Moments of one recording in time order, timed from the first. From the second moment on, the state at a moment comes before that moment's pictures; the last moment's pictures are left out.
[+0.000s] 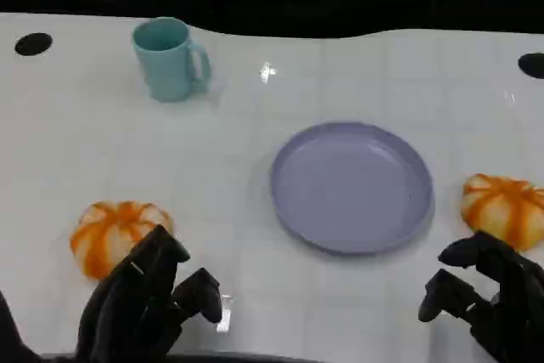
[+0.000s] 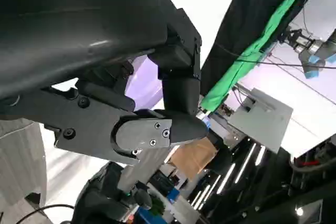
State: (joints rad) left arm 0.09 -0.08 0.17 0.13 -0.64 0.20 -0.59; right arm 0.18 -0.02 -0.17 0.01 0.58 0.15 0.55
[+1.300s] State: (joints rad) left arm 0.09 -0.06 0.15 0.12 -0.51 -0.03 -0.62; right arm 0.19 -0.02 -0.16 -0.01 0.57 0.15 0.54
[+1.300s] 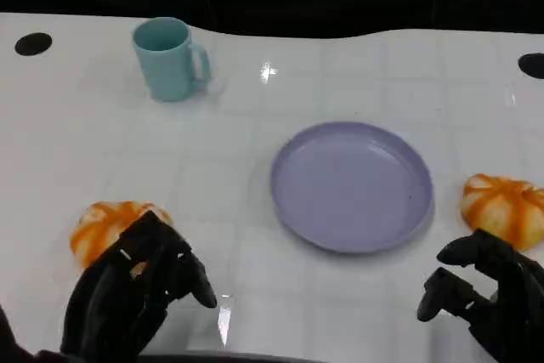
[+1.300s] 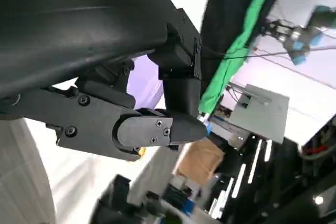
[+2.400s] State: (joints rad) left arm 0.11 0.45 0.08 -0.38 0.57 -0.06 -0.38; right arm 0.22 0.00 -0.12 -0.06 0.58 0.15 0.53
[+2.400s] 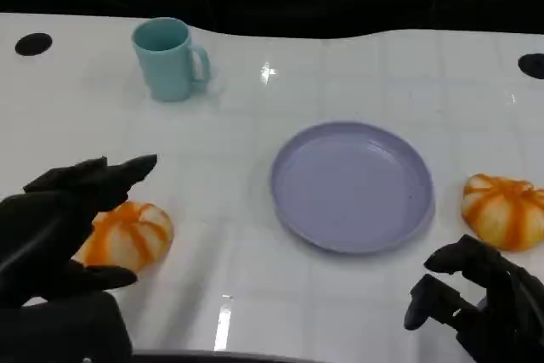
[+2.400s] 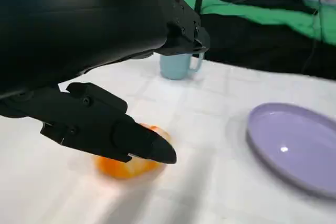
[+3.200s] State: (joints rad) left arm -0.18 0.54 -0.19 -0.08 0.72 0.11 -0.50; right arm 0.24 0.00 -0.12 -0.10 0.59 0.19 0.52
